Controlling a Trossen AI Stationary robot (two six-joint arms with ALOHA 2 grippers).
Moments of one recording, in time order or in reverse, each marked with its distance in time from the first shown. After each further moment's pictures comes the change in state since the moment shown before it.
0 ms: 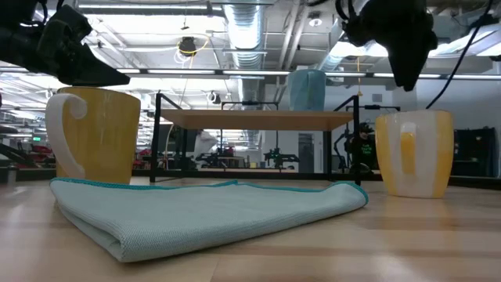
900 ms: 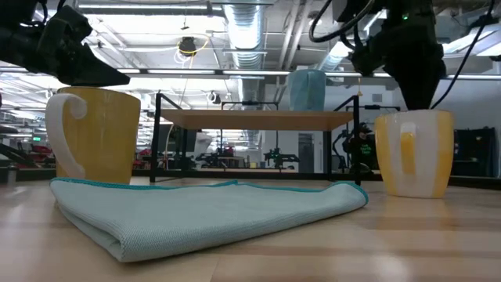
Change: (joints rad) left arm 0.000 0.000 0.000 0.000 0.000 -0.031; right arm -0.016 -0.003 -0.189 0.151 -0.072 -0.012
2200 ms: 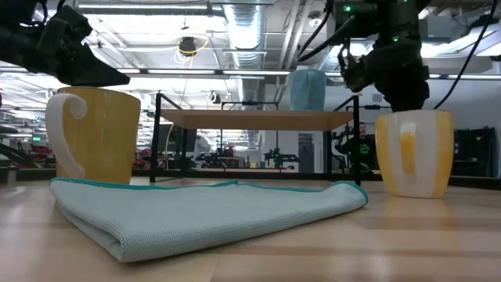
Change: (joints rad) left arm 0.000 0.000 0.000 0.000 0.000 0.008; right arm -0.102 0.004 -0.080 0.127 -0.071 -0.188
